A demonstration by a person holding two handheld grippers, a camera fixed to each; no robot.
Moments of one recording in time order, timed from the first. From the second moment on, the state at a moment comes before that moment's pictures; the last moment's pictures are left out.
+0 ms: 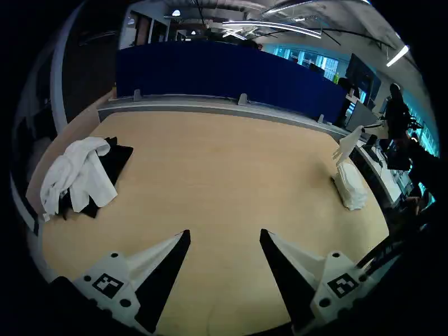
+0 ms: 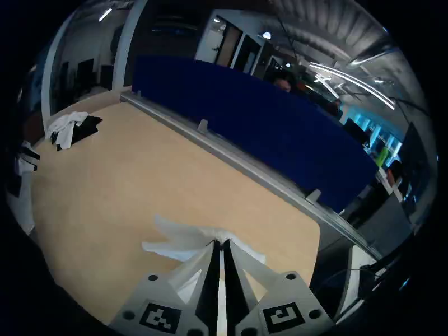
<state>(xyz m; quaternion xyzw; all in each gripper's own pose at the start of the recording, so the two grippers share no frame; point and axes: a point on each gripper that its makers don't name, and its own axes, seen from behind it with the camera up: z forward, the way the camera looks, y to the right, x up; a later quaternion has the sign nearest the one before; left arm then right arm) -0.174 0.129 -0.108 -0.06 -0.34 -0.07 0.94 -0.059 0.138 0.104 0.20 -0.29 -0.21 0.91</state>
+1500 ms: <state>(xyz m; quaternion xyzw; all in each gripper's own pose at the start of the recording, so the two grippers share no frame) -0.171 0.139 -0.122 -0.07 -0.35 -0.06 0.93 -0.230 0.248 -0.033 0.06 -0.44 -0.10 0.89</state>
